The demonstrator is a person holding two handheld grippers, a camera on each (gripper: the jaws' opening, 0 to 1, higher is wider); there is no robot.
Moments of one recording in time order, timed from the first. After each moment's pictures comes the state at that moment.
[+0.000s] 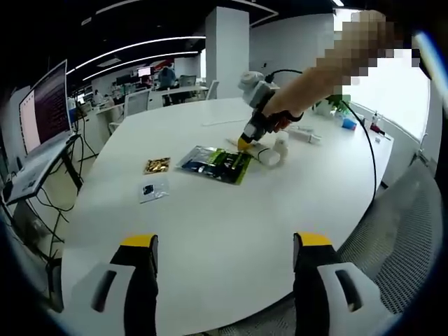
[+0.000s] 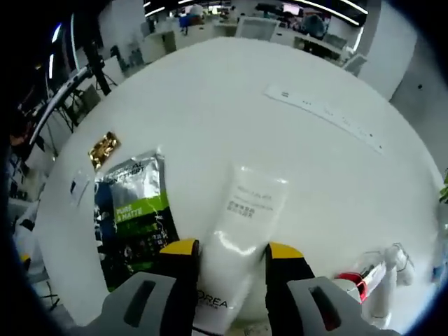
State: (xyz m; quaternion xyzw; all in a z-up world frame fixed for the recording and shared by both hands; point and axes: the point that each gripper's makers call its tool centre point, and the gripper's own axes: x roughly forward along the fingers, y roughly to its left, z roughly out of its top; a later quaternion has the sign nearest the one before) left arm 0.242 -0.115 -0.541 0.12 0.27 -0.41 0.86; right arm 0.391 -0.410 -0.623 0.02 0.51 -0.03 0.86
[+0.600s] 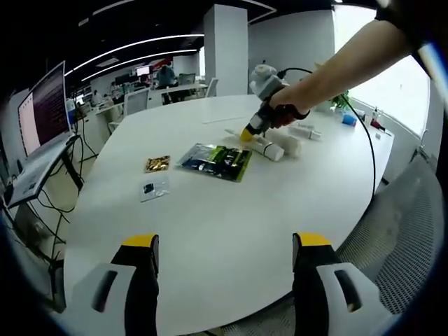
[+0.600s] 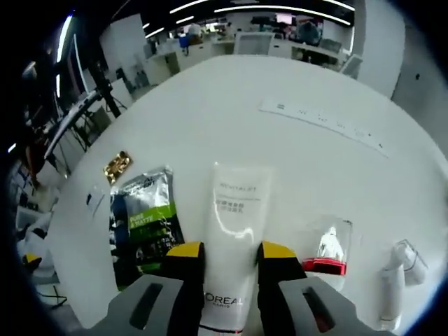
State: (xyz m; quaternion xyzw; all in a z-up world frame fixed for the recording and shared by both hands) left arm 0.242 -0.112 -0.543 0.13 0.28 -0.41 0.86; right arm 0.387 -0.403 -0.603 0.05 0.45 0.00 0.89
